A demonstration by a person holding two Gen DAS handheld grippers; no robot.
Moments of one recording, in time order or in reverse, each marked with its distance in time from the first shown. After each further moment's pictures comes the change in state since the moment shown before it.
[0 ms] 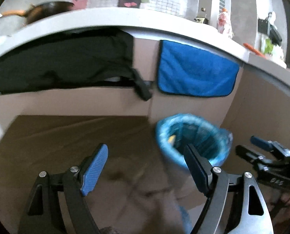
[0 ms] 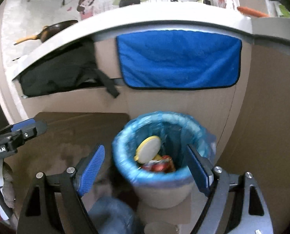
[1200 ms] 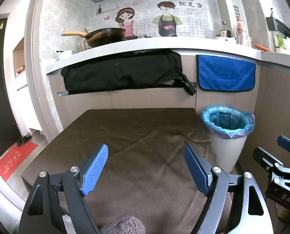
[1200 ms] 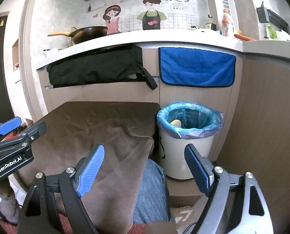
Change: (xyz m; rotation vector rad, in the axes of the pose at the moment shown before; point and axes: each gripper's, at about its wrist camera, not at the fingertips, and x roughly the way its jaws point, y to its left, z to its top) left arm -0.177 0.011 -0.123 -0.002 -0.153 0.351; right arm -0.139 0.120 -0.109 -0.065 -0.107 -0.006
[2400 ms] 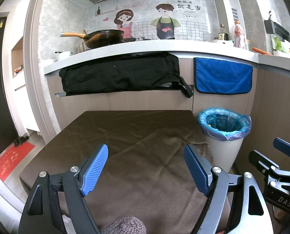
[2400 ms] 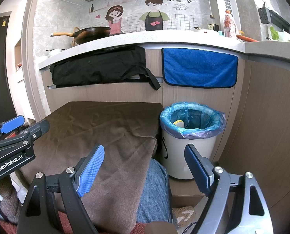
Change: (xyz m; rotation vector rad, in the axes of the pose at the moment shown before) left arm -0.006 -0.005 0.001 -0.007 -0.012 -0.005; right arm -0.004 0.006 -0.001 -0.003 -0.001 0.010
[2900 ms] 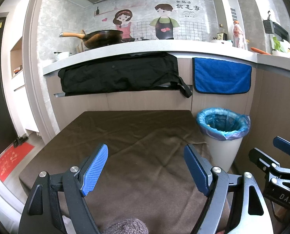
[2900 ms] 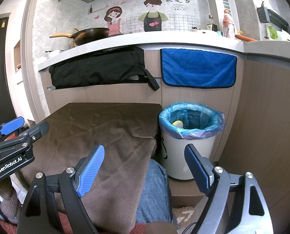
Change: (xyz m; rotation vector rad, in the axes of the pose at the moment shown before) left arm -0.002 -0.004 -0.001 -0.003 0.000 0.005; right arm -0.002 -0.001 0.000 0.006 -0.008 -0.004
